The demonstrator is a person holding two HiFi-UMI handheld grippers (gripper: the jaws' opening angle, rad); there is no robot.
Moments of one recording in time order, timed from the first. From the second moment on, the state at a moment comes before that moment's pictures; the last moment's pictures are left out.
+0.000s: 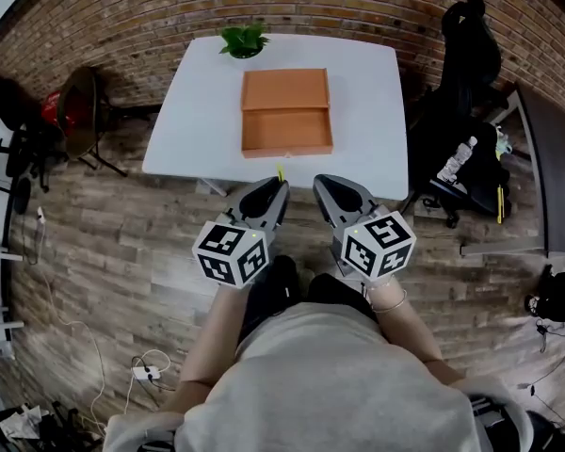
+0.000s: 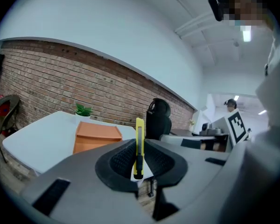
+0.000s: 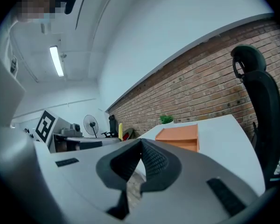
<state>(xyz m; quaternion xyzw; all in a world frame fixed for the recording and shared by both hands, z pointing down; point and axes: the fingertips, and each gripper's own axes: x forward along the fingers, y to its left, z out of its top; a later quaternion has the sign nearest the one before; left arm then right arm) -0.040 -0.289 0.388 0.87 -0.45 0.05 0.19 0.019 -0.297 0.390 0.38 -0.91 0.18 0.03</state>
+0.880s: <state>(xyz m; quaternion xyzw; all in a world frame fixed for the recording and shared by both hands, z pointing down) -0.072 -0.435 0.416 0.89 -0.40 0.16 0.16 0.034 -0.412 0.424 0.43 -0.87 0.22 0.04</state>
